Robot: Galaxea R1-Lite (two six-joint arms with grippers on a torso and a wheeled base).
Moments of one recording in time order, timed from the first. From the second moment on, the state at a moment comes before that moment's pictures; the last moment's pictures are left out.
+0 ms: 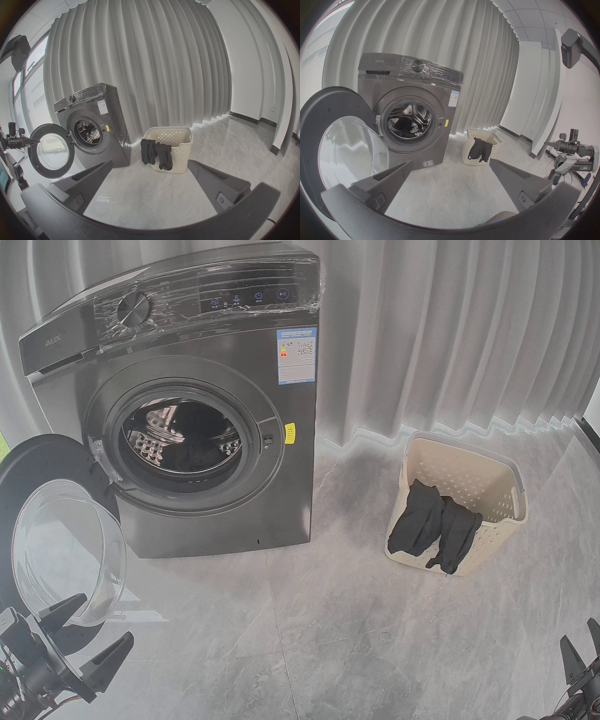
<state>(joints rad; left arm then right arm) -0.59 0.76 -0.02 -0.68 0.15 -0.10 0.11 0.10 -0.02 -0.07 -0.05 0.15</state>
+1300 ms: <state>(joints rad) -0.55 0.72 -0.02 -0.67 0.08 -0.11 0.11 0.10 -0.02 -0.07 -0.05 0.16</state>
